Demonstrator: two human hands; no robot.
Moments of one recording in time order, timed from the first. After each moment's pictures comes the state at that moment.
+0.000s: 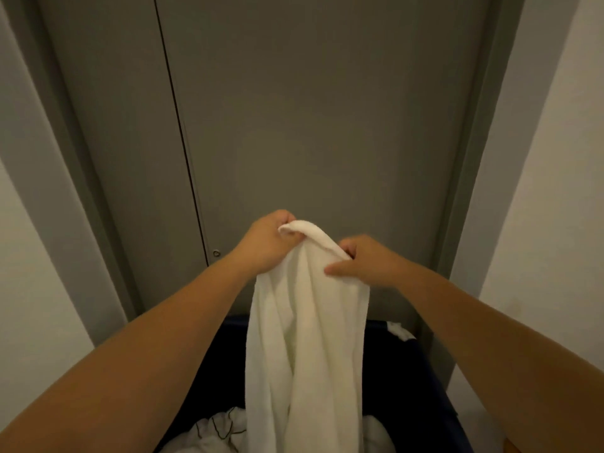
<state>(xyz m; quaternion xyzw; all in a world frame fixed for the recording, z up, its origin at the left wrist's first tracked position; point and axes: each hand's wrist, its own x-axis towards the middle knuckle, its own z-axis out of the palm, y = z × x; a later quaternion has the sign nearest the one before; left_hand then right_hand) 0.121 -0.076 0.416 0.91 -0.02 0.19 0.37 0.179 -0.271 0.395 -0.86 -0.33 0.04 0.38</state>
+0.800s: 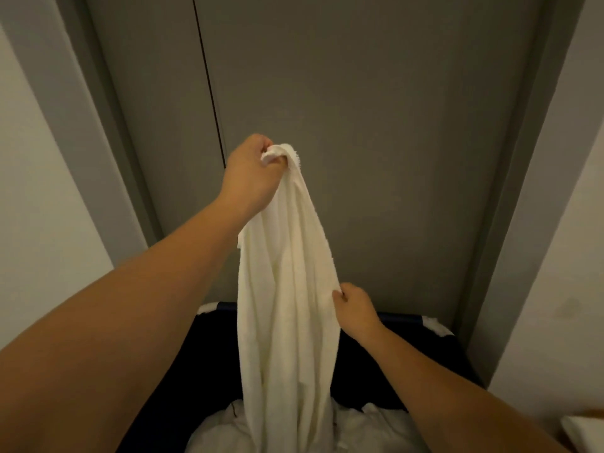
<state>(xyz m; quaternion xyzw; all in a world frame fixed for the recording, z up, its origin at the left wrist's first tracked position) 0.100 -0.026 0.484 0.84 0.06 0.40 0.36 0.157 -0.187 0.262 -0.85 -0.16 0.05 0.50</state>
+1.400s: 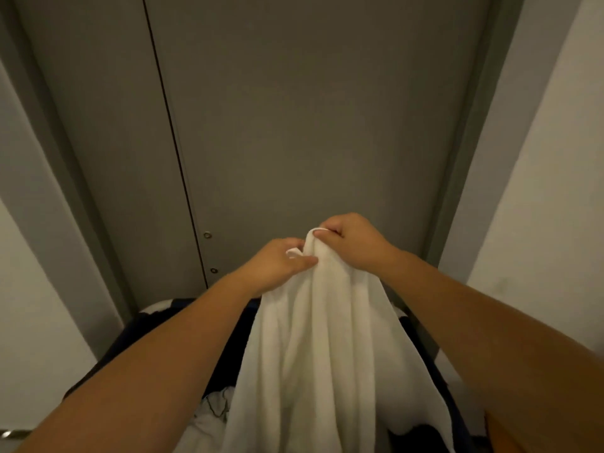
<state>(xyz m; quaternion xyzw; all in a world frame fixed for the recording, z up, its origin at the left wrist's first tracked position) 0.119 -0.069 0.351 0.85 -0.04 0.02 0.53 0.174 -0.237 0.380 -0.88 -0.33 -0.10 0.33</state>
